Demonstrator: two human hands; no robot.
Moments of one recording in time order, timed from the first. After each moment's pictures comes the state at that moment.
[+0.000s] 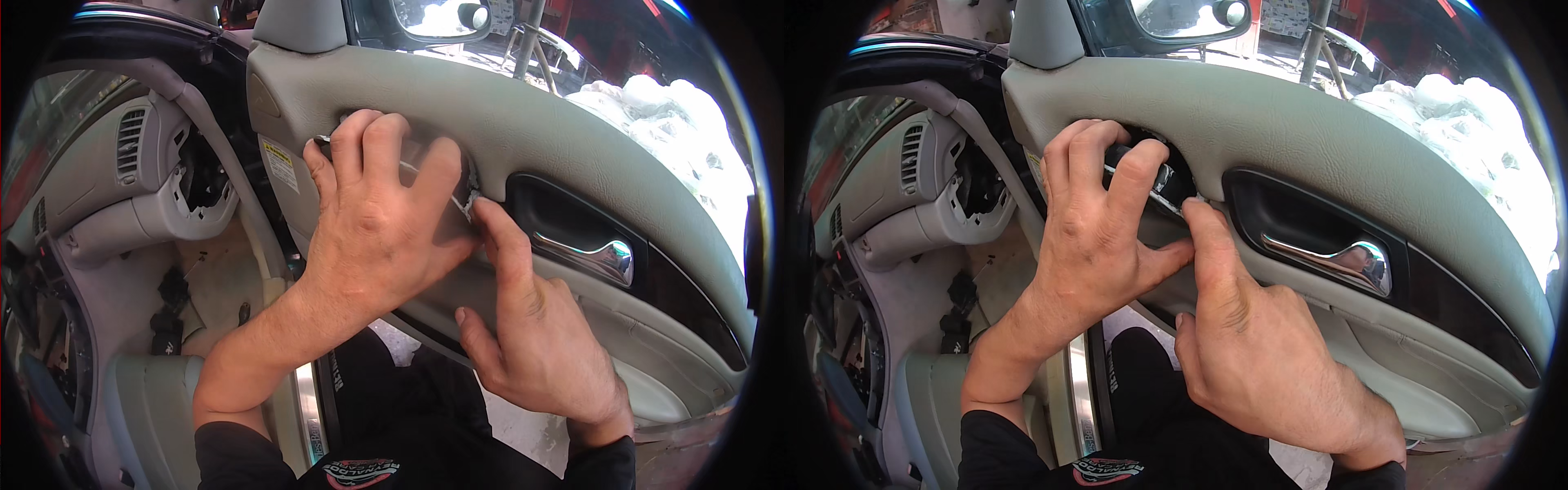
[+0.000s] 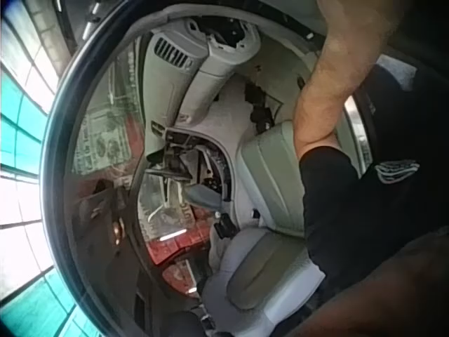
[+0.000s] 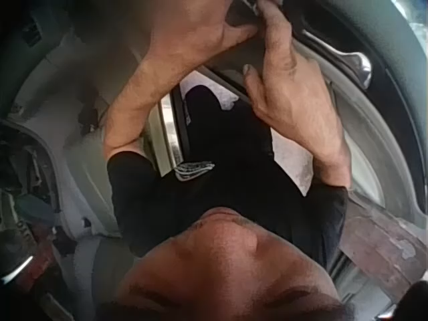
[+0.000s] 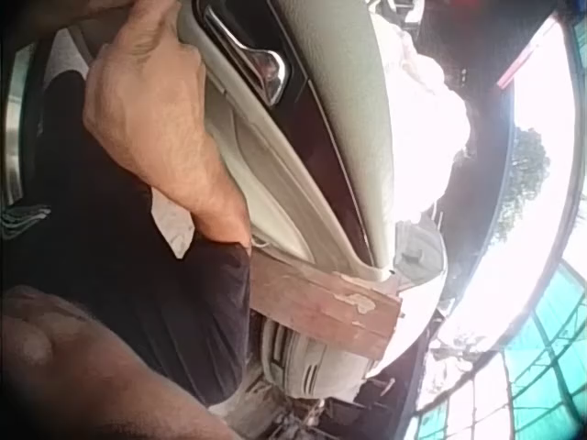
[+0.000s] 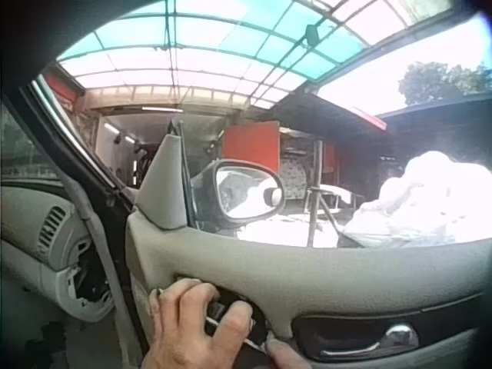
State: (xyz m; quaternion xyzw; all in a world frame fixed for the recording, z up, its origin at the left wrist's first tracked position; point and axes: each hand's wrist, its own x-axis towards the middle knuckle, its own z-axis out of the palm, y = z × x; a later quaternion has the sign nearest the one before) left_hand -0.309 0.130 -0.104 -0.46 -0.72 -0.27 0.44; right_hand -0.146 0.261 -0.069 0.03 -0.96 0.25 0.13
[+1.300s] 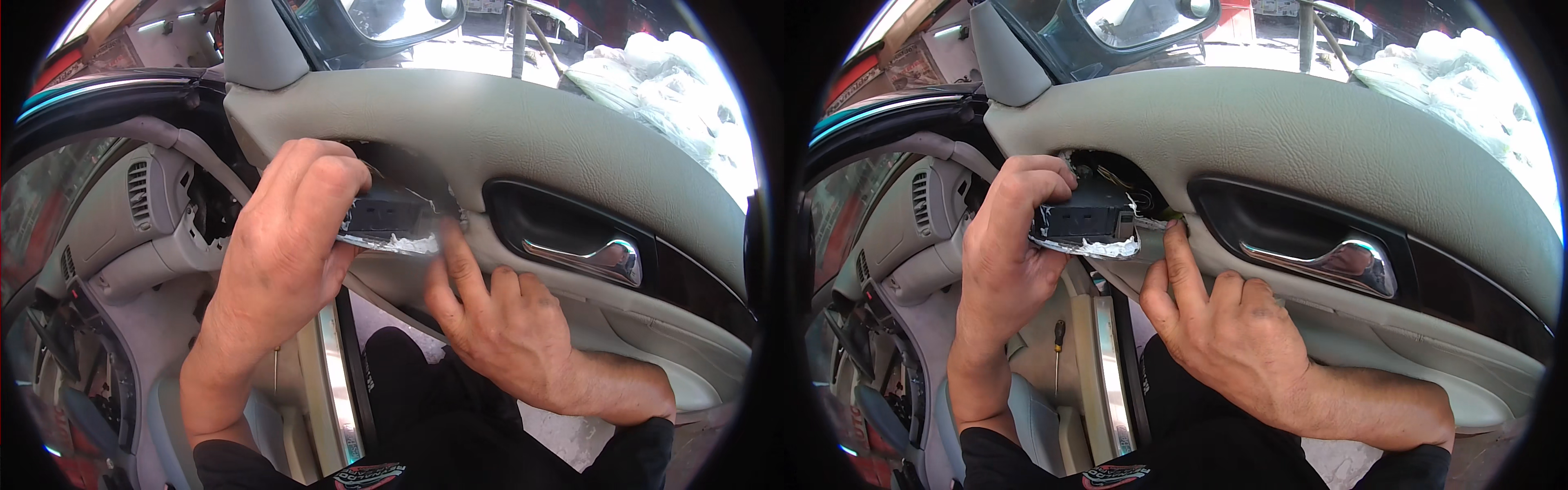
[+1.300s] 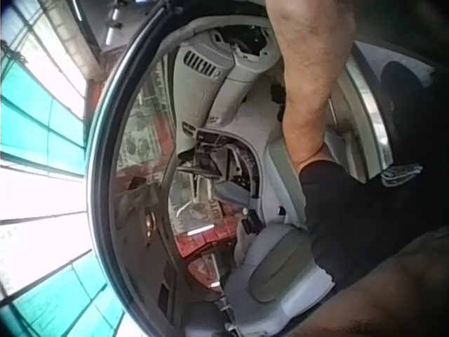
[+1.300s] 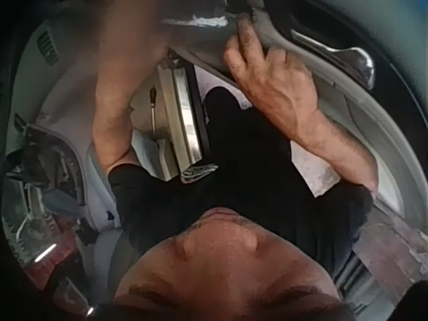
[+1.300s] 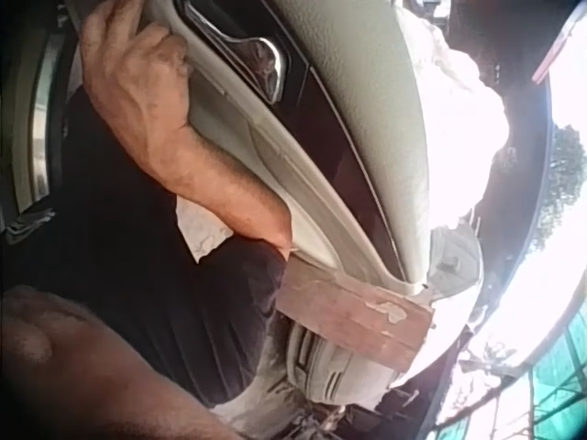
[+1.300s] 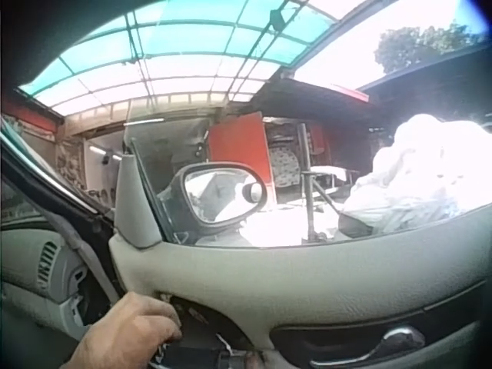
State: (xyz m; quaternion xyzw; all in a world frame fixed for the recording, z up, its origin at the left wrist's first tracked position) left_hand -0.323 0.081 -0.048 -0.58 -0.70 -0.27 0.30; right_hand -0.168 0.267 -0.114 0.10 -0.92 -0.26 0.29
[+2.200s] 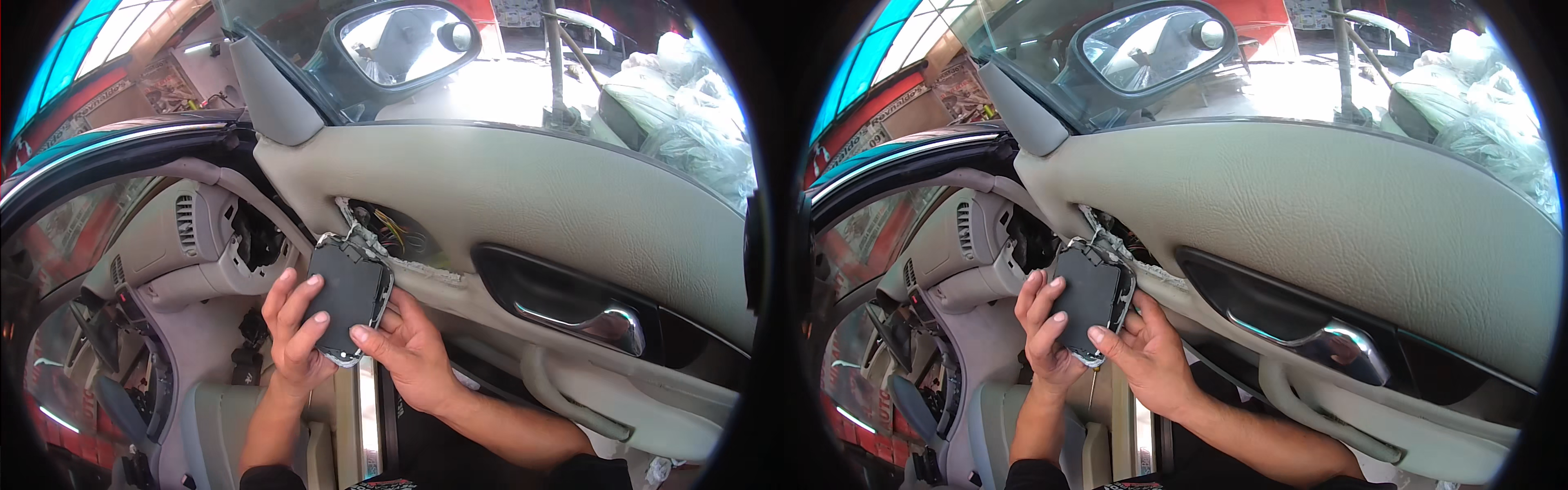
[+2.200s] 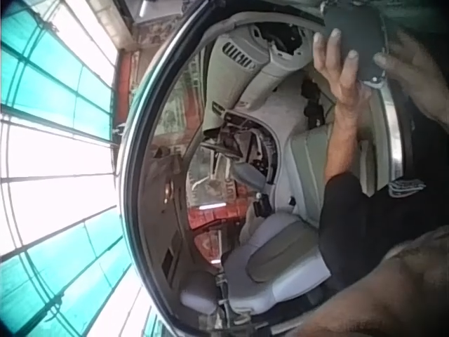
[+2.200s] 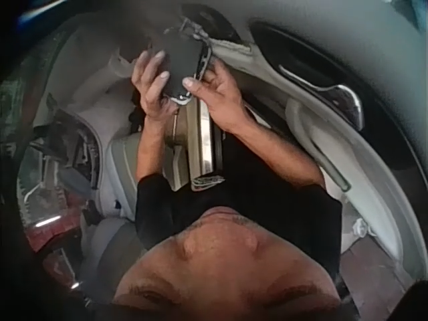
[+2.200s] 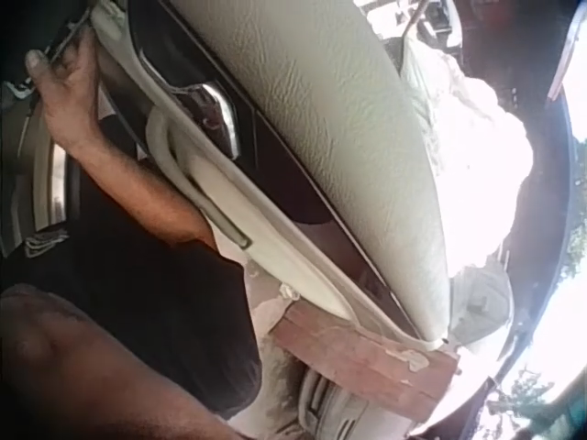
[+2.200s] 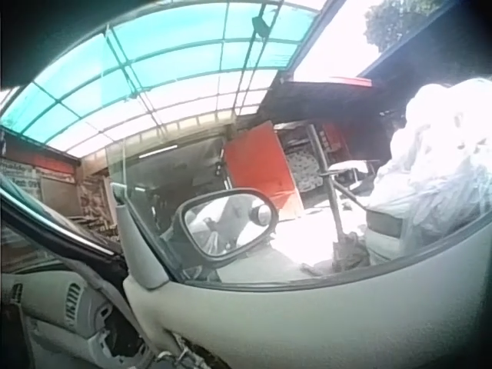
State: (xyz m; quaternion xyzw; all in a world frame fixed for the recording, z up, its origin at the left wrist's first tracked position) left_hand -0.324 0.024 -0.156 -0.51 -0.69 -0.21 0.47; right_hand -0.237 0.191 -0.179 0.13 -0.31 0.94 0.05
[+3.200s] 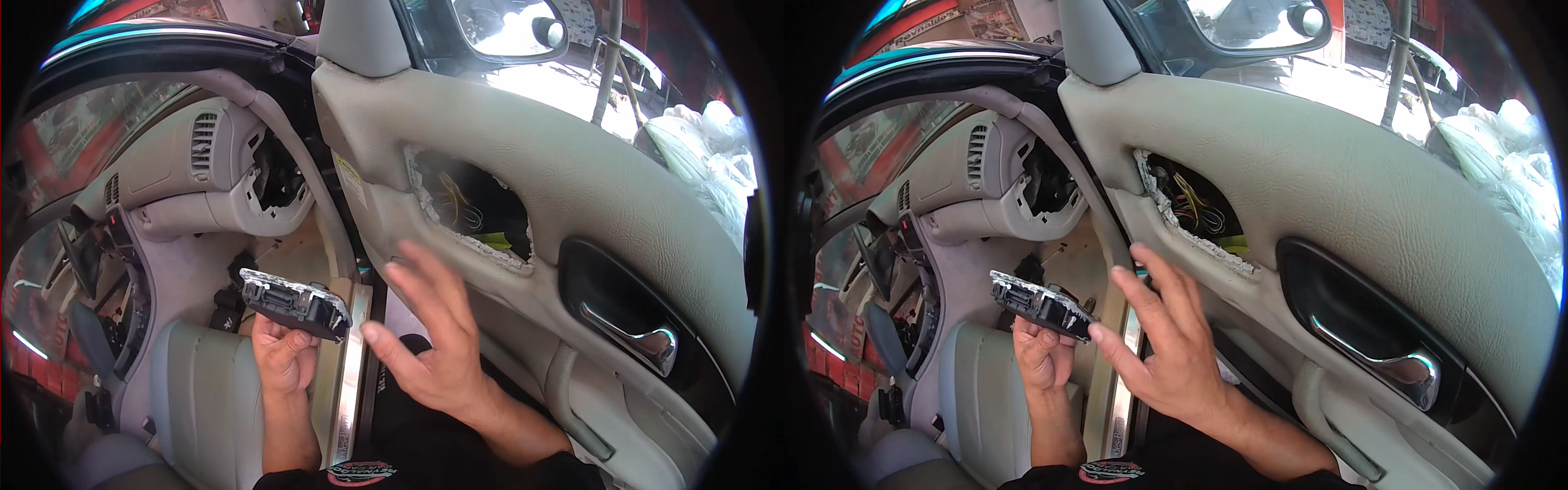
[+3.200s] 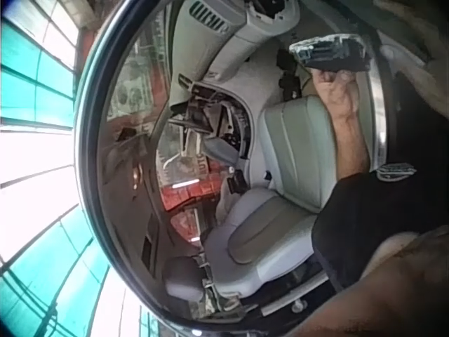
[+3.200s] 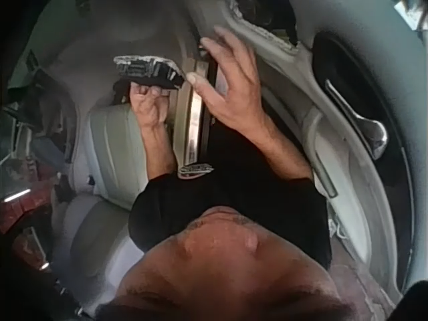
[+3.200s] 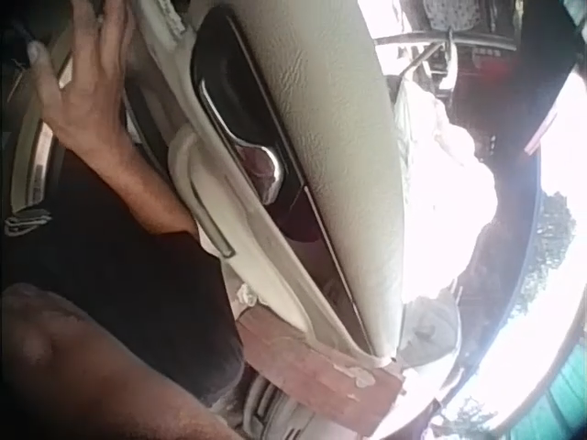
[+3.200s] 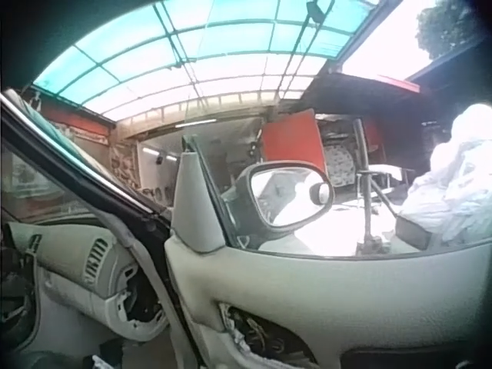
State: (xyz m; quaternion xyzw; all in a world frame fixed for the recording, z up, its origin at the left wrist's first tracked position) left_hand -0.254 -0.032 -0.219 -0.21 -0.45 -0.87 0.05; right_hand -0.221 0.206 -0.161 0.22 -0.74 0.52 0.37
